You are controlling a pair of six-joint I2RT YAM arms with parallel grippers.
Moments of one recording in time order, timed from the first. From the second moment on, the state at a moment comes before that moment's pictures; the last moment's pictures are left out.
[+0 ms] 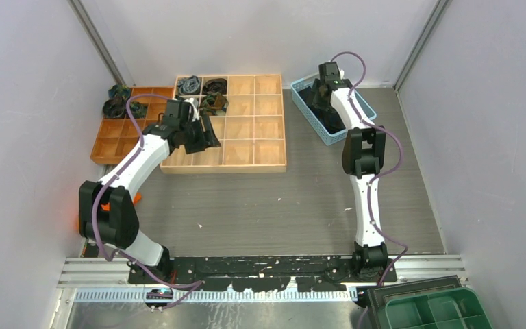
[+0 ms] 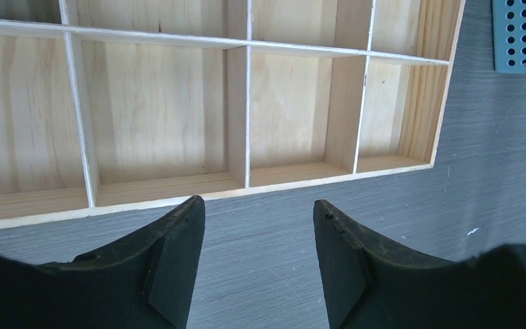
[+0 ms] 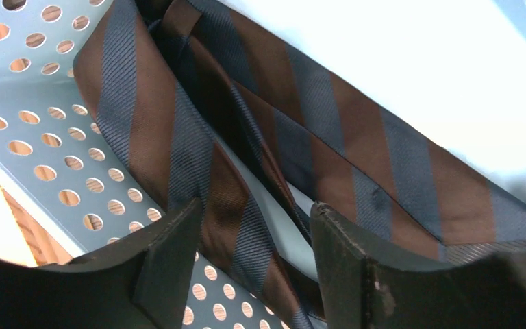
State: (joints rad) left arm -0.24 1.54 1.23 -0.52 0.18 -0.47; right arm 0.15 2.51 2.35 -0.73 0.16 0.41
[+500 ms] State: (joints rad) left arm -0.24 1.57 1.23 -0.52 0.18 -0.47; right arm 0.13 2.54 2.35 -0.72 0.05 0.43
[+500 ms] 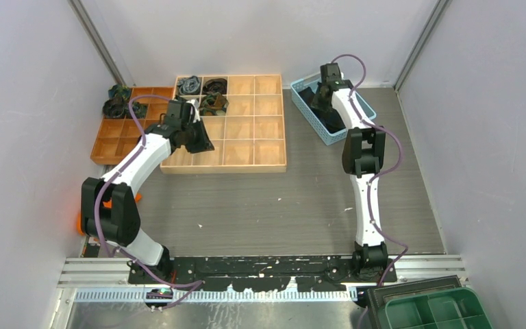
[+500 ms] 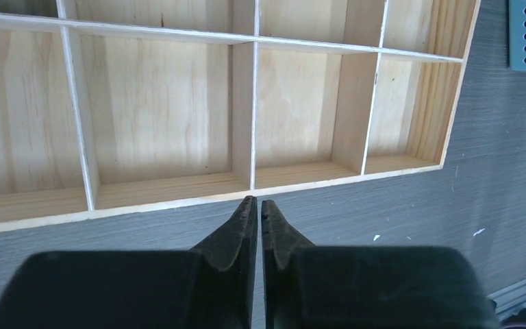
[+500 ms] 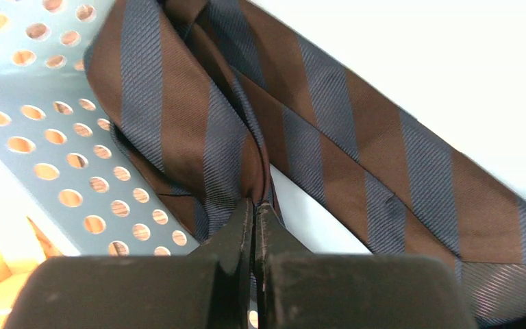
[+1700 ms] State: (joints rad) left arm -0.27 1.15 1.19 -0.56 0.17 -0.47; right arm 0.12 1.38 1.86 -0.71 -0.17 0.45
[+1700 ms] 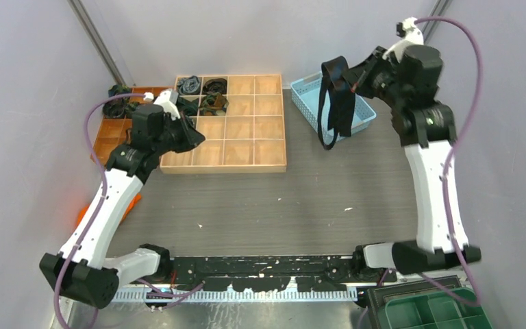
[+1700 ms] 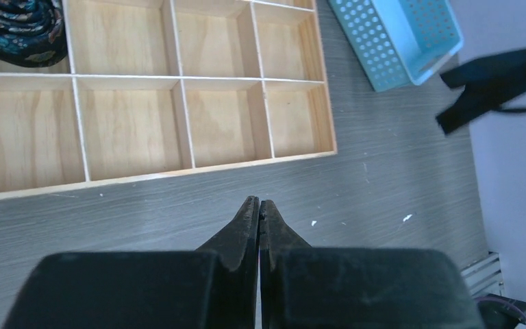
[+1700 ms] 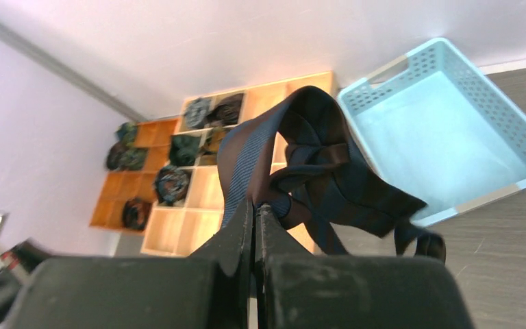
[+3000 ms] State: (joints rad) left arm -0.43 0.47 1.10 -1.02 -0.37 -0.63; right arm 0.99 1.82 1.45 -0.61 -0.20 0.67
